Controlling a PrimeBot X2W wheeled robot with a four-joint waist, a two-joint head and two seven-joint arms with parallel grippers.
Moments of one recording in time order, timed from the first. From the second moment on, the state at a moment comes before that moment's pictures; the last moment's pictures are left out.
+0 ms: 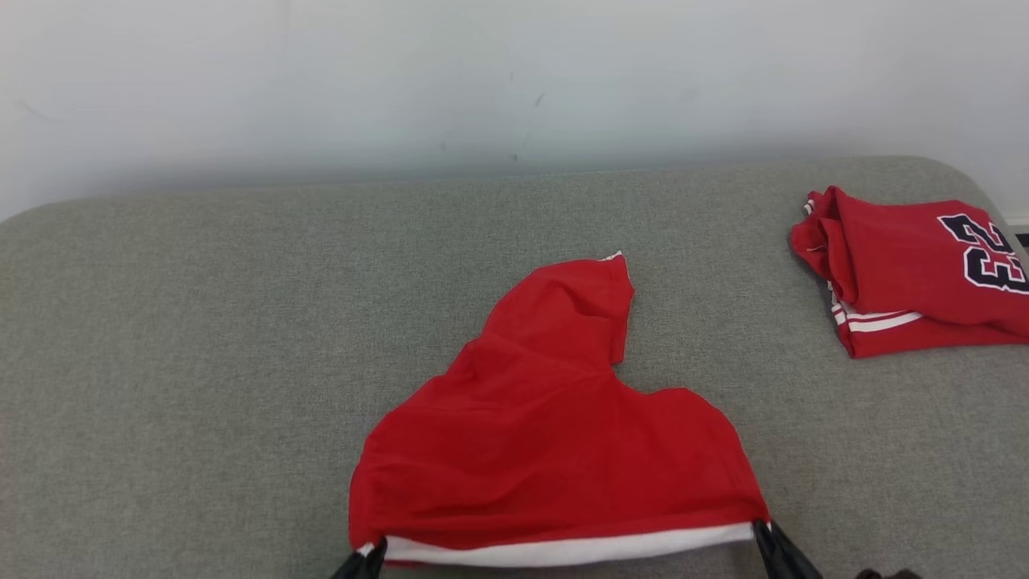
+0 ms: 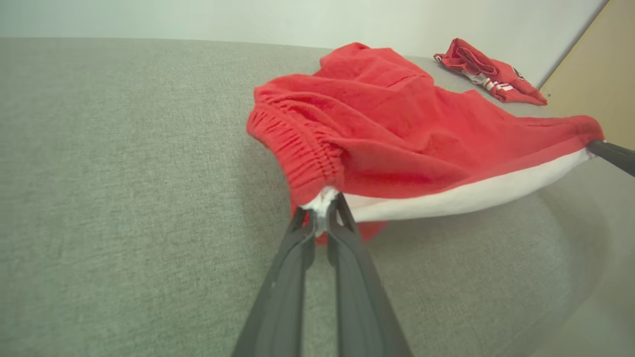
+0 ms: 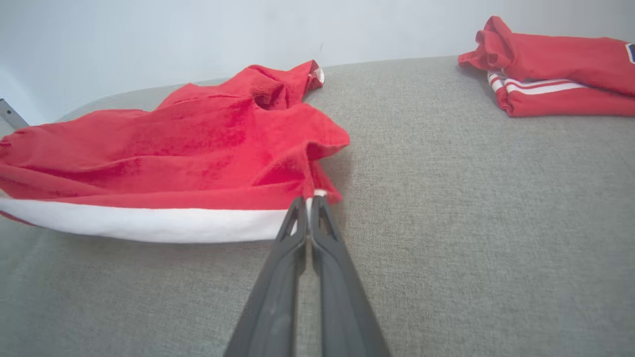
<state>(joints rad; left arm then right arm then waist) -0.01 0.36 -0.49 0.24 -0.52 -0.13 -0.26 0.14 -0.28 0.24 0.20 0.35 0.13 -0.26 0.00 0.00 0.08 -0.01</state>
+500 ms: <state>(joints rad) -0.59 0.60 -0.62 0.17 -0.57 -0.13 -0.23 -0.32 -0.39 0.34 0.18 0.53 0.13 -0.26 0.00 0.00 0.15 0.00</state>
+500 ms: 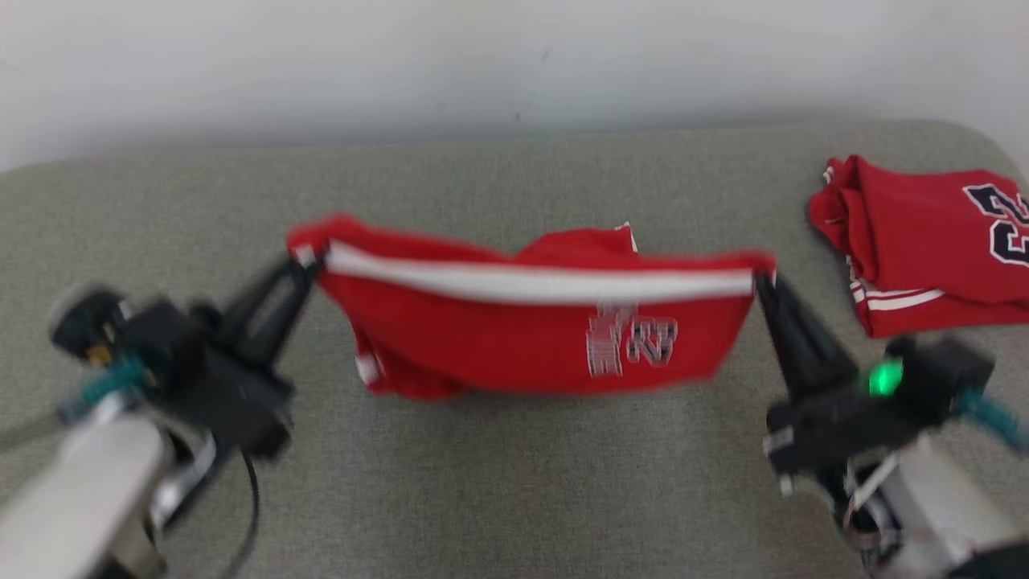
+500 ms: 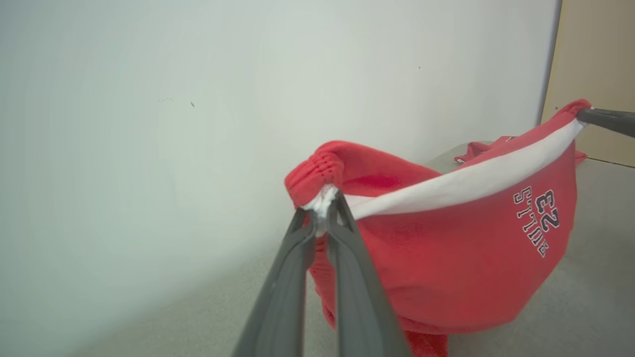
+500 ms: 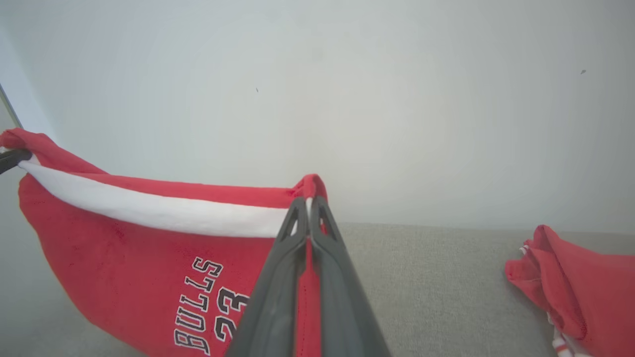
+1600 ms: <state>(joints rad) -1.96 0.65 -1.07 0.54 -1.14 -0.13 -0.15 -1.78 -0.32 0.35 0.80 0.85 0.13 -0.01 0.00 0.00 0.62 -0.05</state>
